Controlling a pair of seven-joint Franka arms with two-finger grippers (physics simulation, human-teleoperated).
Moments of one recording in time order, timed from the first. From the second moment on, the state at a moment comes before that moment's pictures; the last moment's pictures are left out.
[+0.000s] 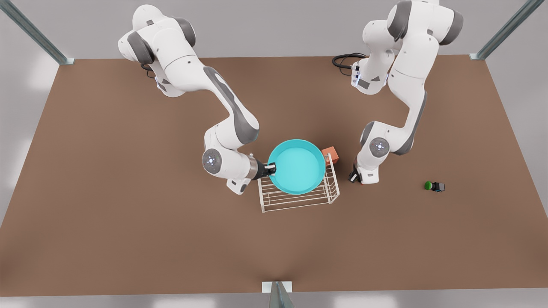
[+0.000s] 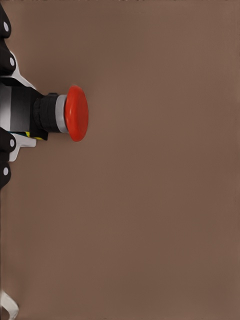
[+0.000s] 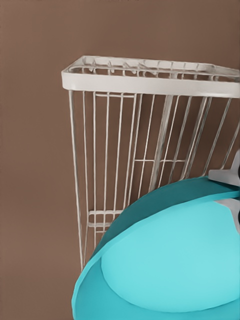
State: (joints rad) left arm -0.17 0.44 -0.10 -2.20 0.12 2.63 -1.23; right arm 0.71 0.70 -0.18 -1.31 0.74 2.04 0.11
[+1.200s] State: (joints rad) left arm -0.30 0.48 -0.33 -1.59 0.00 2.27 -1.49; right arm 0.60 0.28 -0.62 -1.49 0.10 1.54 0.03
